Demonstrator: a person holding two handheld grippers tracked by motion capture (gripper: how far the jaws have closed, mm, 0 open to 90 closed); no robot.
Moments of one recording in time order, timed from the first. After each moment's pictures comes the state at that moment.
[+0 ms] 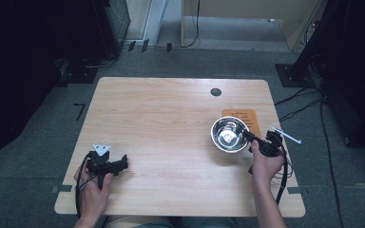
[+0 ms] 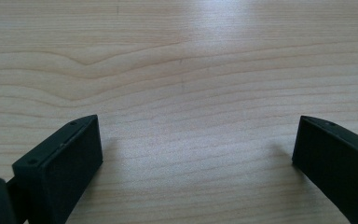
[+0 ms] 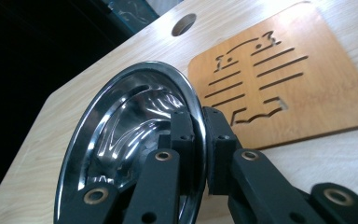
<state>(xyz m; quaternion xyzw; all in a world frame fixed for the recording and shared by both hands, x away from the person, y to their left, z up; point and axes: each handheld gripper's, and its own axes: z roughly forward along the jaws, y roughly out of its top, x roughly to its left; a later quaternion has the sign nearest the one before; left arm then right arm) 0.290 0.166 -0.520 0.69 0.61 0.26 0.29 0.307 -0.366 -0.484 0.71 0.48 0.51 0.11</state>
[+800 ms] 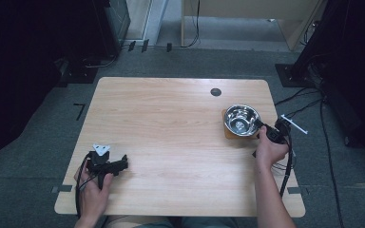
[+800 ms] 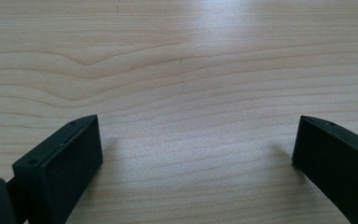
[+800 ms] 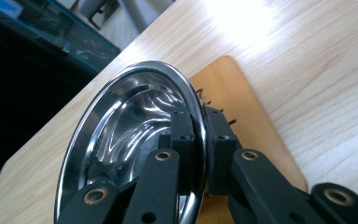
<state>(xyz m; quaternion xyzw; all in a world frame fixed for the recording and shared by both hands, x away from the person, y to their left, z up) 0.290 0.166 -0.520 0.69 0.61 0.26 0.29 0.353 -0.401 -0.490 0.78 0.39 0.48 0.13</state>
